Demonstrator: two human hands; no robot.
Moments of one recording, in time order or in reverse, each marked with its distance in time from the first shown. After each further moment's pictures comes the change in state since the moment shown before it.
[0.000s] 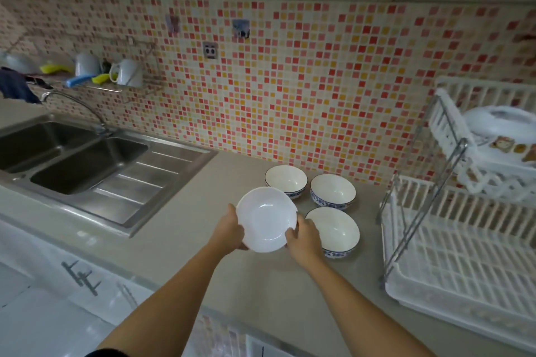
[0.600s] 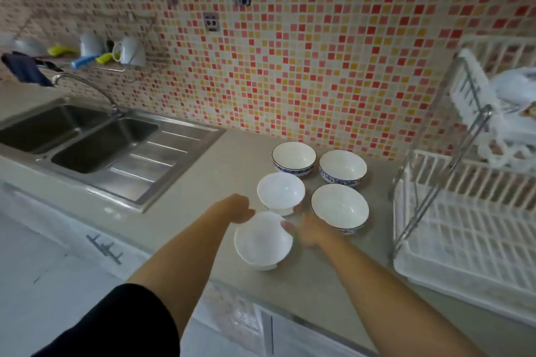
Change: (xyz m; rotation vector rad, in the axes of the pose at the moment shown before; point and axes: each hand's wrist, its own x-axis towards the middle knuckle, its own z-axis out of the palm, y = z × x) left_hand 0.034 -0.003 0.002 1.053 -0.305 0.053; right_hand 0.014 0.026 -0.009 -0.483 -0.500 -0.023
